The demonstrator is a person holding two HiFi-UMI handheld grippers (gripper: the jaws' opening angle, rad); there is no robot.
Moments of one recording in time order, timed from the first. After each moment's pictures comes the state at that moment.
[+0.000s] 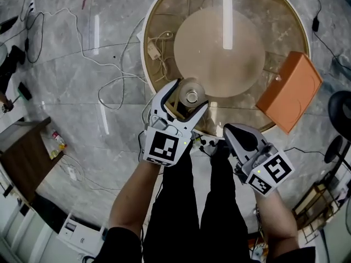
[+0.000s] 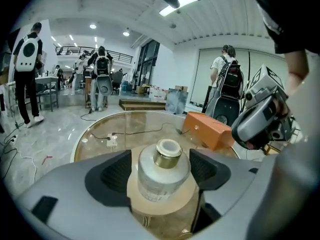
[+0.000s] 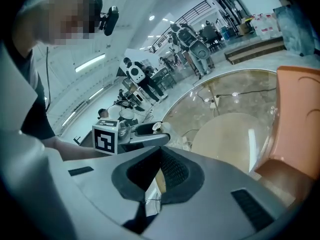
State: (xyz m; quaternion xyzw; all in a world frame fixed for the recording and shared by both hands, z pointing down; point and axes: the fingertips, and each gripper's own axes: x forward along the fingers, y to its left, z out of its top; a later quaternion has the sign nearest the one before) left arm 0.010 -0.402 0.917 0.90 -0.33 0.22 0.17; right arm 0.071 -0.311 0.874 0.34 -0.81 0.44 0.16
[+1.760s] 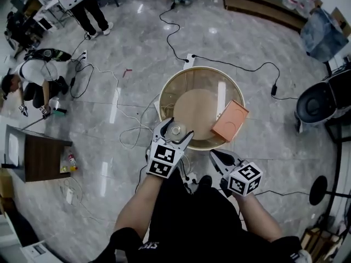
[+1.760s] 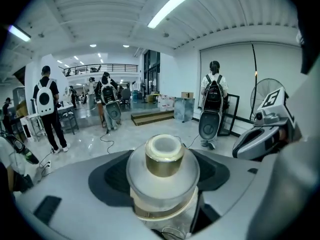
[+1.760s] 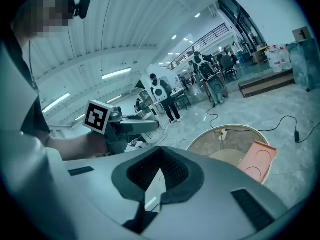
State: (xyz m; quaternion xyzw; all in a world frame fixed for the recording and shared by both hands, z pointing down) left arm 0.059 -0.258 0.498 0.87 -0.41 0.25 0.12; right arm 0.151 -0.164 0.508 0.35 -0.87 0.33 0.10
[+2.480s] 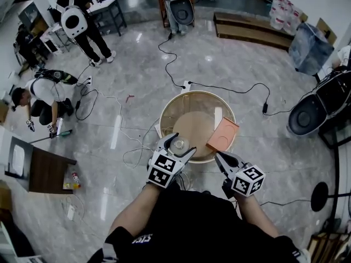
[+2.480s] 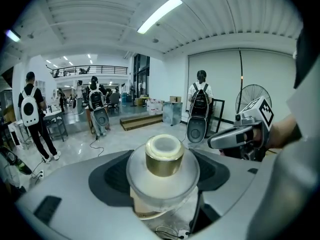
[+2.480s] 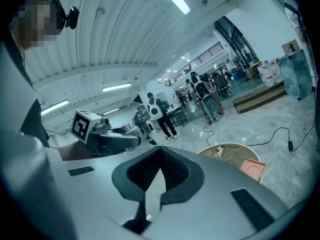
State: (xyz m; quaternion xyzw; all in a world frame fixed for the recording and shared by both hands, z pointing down) left arm 0.084 -0.178 0.389 0.90 -0.36 0.24 0.11; right arm 0.188 -0.129 0.405 0.39 -0.87 0.29 0.02
